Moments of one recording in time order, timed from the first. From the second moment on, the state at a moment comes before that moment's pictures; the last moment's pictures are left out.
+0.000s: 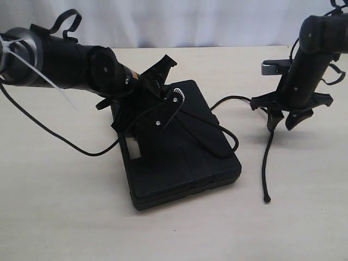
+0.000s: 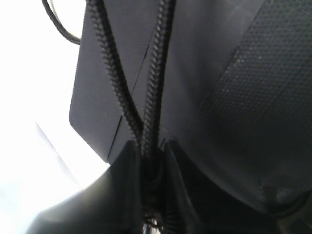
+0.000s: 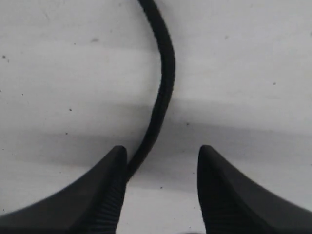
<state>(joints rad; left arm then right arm) -0.46 1.94 -1.18 -0.33 0.21 2.11 0.05 2.12 -1.48 -0.01 1.01 0.04</state>
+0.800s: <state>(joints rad) -0.46 1.94 -1.18 -0.33 0.22 2.11 0.06 2.08 -1.28 0.14 0.78 0.09</state>
